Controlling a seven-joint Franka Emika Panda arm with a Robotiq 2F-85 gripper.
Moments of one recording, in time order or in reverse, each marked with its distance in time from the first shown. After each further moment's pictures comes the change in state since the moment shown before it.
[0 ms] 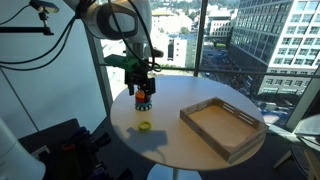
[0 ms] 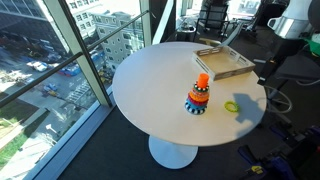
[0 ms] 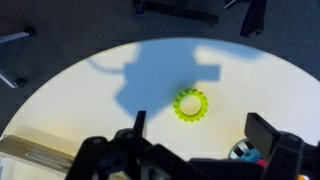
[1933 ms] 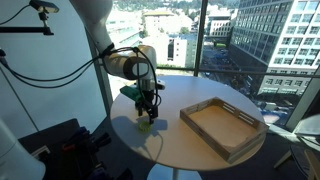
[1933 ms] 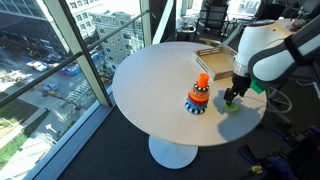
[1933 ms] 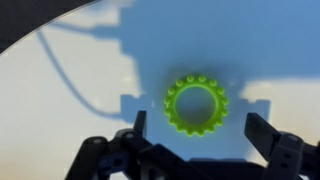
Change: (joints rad) arm 0.064 0.497 0.021 0.164 -0.096 0.289 0.315
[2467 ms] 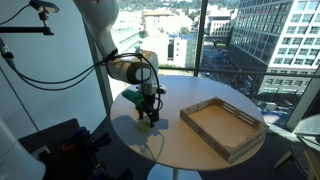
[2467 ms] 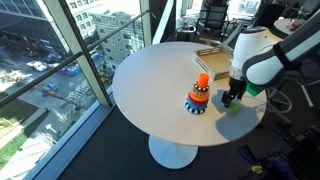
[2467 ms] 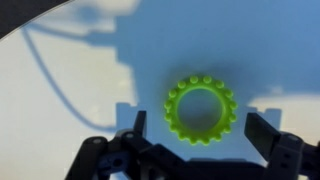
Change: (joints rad) arm 0.000 0.074 -0.002 0.045 0.001 0.001 0.000
